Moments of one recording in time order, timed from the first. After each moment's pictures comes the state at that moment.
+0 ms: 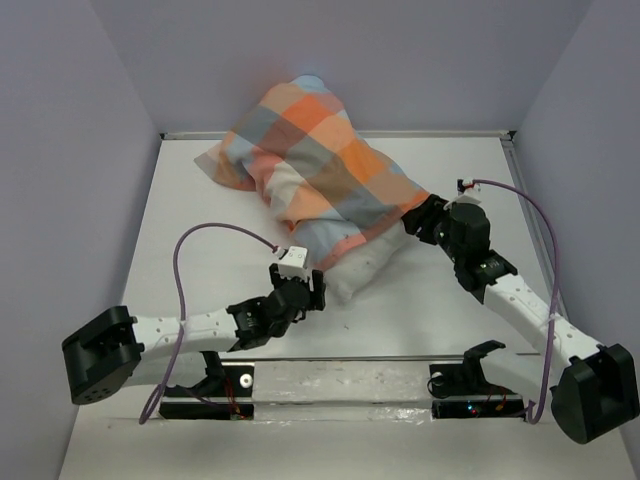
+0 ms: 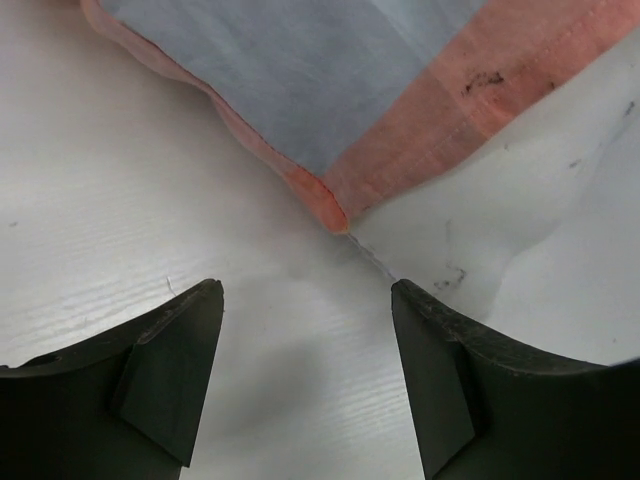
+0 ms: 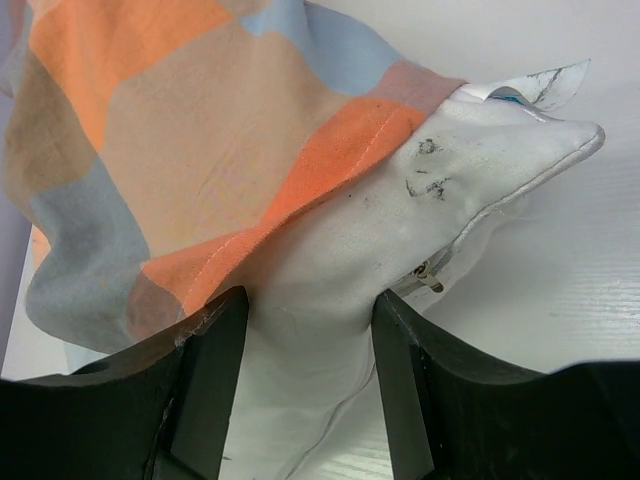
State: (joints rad) left arm -1.13 1.07 0.36 0.19 -0.65 -0.60; right arm 0.37 1.03 0.65 0.06 0.12 0.63
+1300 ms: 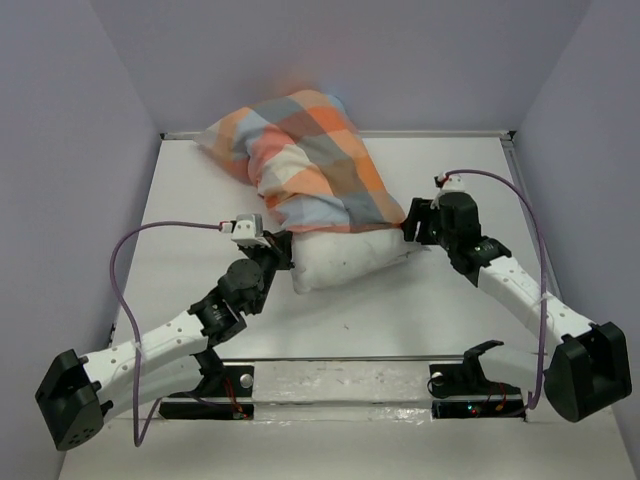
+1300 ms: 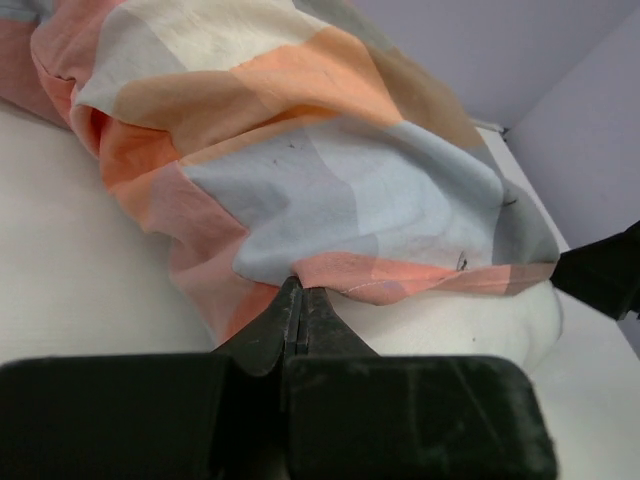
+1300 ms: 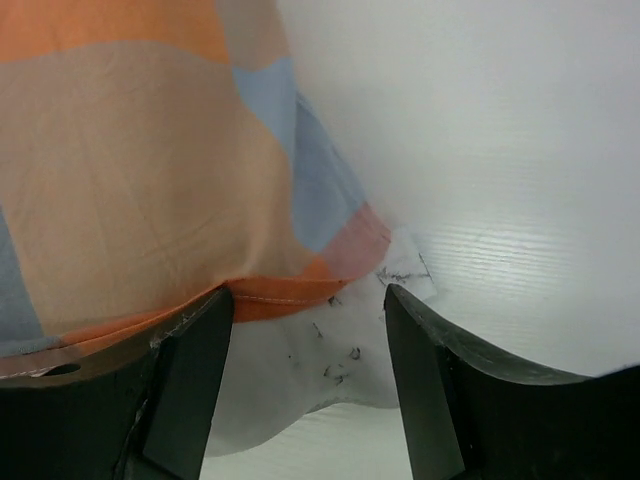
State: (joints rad) left arm -0.92 0.83 0.41 0.38 -0.65 -0.46; right arm 0.37 1.13 0.77 -0.15 0.16 0.35
